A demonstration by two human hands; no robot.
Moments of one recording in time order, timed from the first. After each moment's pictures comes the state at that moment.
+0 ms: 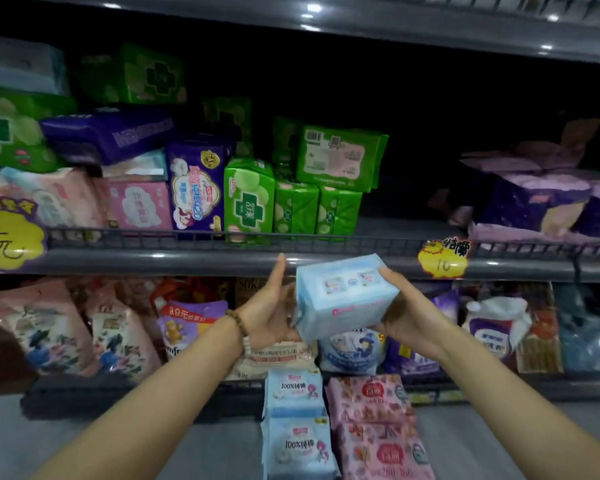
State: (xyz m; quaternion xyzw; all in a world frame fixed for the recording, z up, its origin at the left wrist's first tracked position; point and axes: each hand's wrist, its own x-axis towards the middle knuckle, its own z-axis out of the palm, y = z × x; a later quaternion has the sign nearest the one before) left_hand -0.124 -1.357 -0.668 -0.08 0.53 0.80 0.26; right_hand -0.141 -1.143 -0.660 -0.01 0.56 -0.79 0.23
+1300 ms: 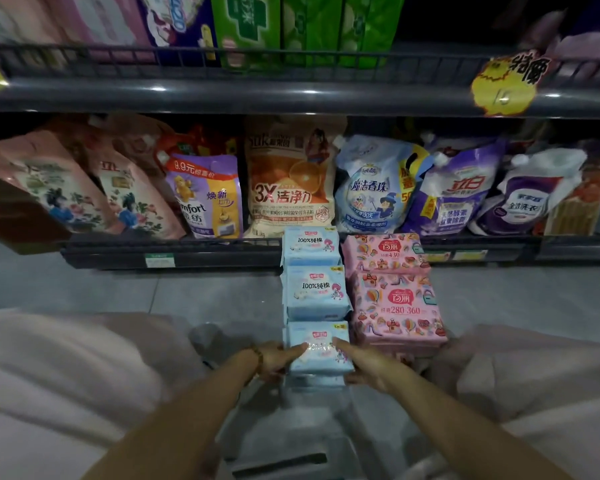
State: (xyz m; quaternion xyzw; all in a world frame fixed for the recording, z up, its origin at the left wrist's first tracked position) left_hand 0.029 -1.358 -0.955 -0.23 0.68 0.51 0.47; right_hand 0.012 -1.151 -0.956 0.24 0.65 -0.56 0.45
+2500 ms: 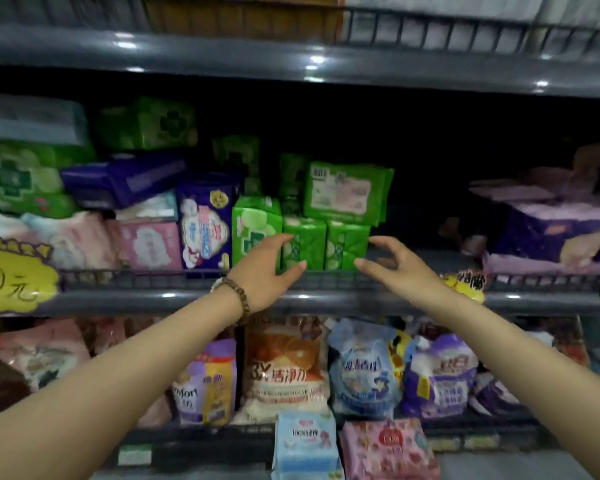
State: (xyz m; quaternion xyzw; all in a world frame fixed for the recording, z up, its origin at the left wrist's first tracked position) left_hand -0.158 -1.397 -0.595 0.10 0.94 0.31 -0.13; right_hand -0.192 -1.166 -0.589 -0.13 0.88 -0.45 -0.01
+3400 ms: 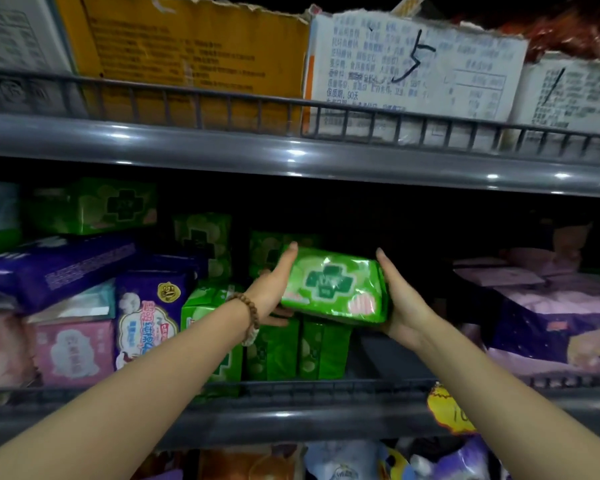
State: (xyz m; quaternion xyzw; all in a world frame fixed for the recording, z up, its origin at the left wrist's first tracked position) left_hand -0.293 -1.357 -0.527 -0.07 0.76 0.64 0.03; right_hand -0.316 -1.157 -0.537 -0.07 0.60 -0.78 0.12
